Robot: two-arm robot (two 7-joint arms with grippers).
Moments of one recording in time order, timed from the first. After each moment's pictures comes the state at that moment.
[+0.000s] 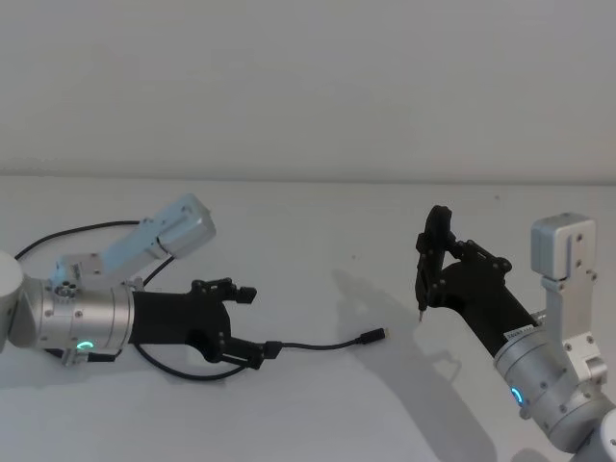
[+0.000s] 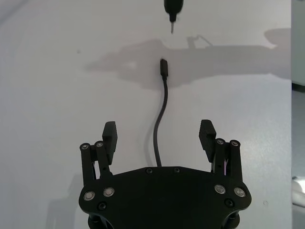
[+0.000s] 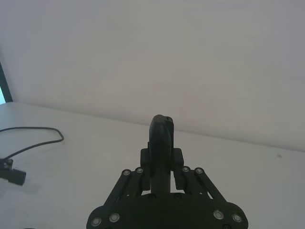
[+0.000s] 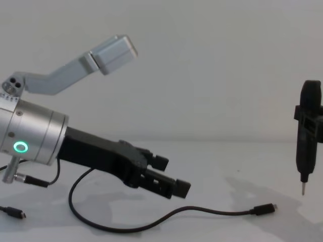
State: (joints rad) left arm -0.63 0.52 0.68 -1.41 -0.40 0.31 -0.88; right arm -0.01 0.34 -0.23 -1.77 0.29 0.03 0.07
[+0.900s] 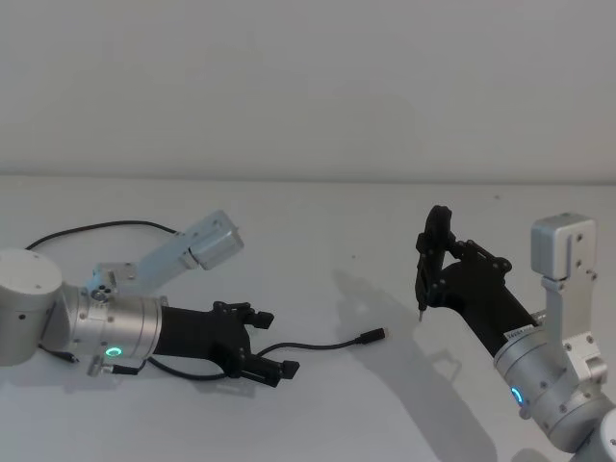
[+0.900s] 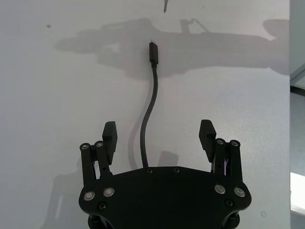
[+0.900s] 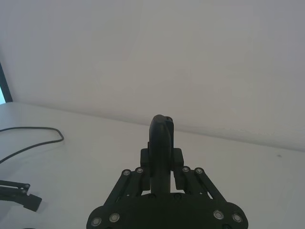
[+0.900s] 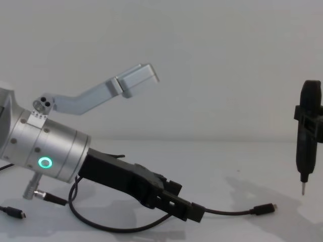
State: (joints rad) left arm -0.69 0.46 0.76 -1.29 -0.41 0.38 -0.92; right arm -0.01 0.34 -0.23 -1.77 0.29 0.03 0.07
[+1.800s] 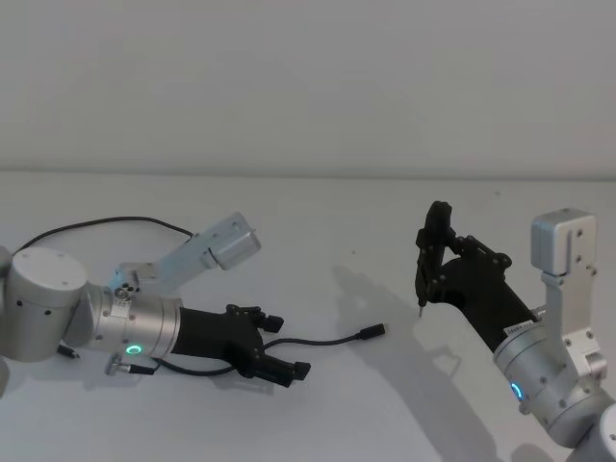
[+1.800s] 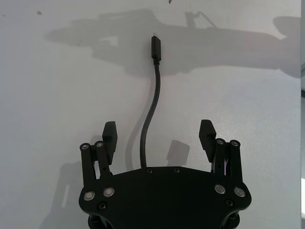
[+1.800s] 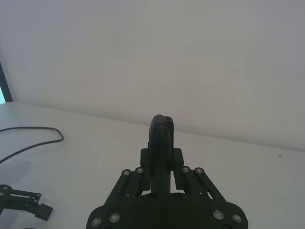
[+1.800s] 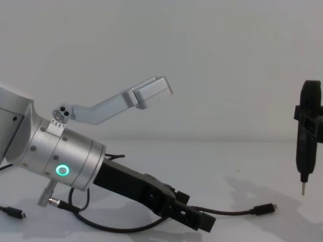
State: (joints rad) left arm -0.72 0.41 0.80 -1.23 -0.42 0.40 -0.89; right arm -0.01 0.34 -0.23 -1.77 0.29 0.03 0.07
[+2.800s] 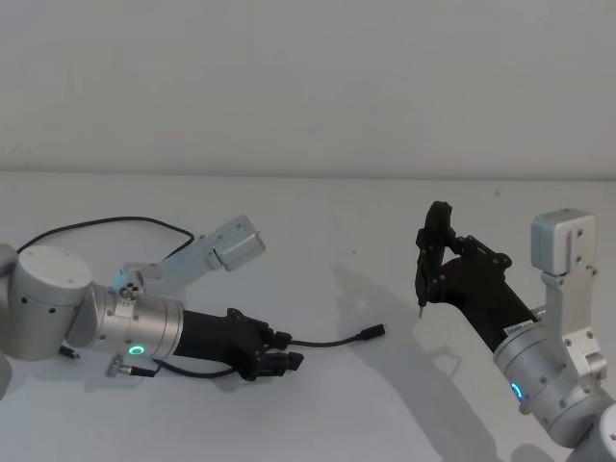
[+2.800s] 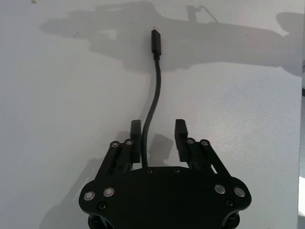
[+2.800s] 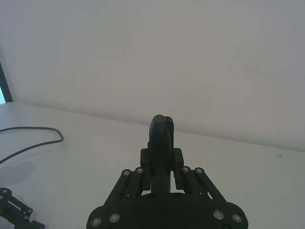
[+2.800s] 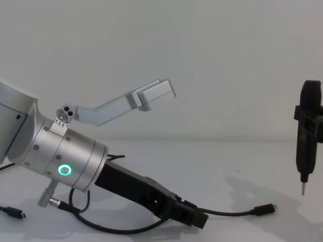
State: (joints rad) left arm -0.72 0.42 0.82 -1.24 -0.43 0.45 -0.88; right arm -0.01 0.34 -0.23 -1.77 0.29 0.03 0.07
